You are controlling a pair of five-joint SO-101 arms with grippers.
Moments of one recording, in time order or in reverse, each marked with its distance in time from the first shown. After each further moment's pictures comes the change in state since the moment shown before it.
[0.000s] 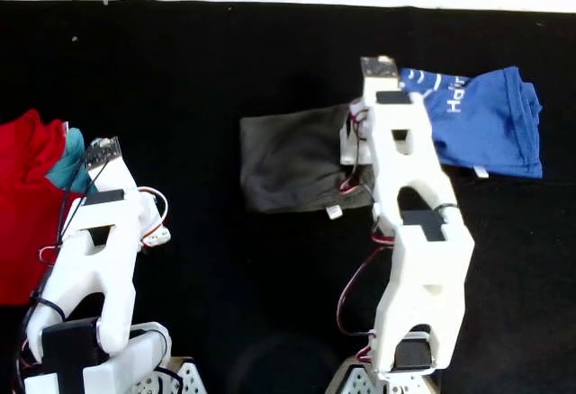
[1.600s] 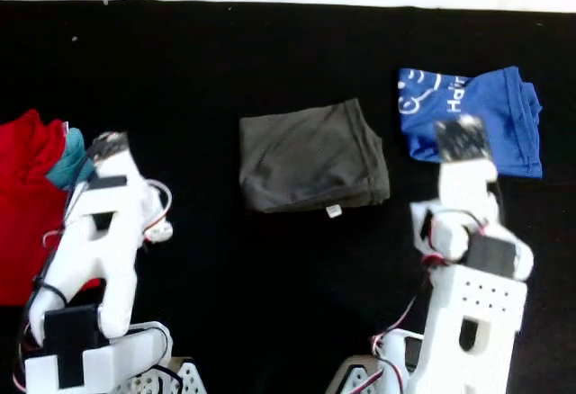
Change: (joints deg) left arm 1.3 2.5 -4.4 5.2 -0.1; right arm 15.6 -83.9 58.8 -2.6 24.5
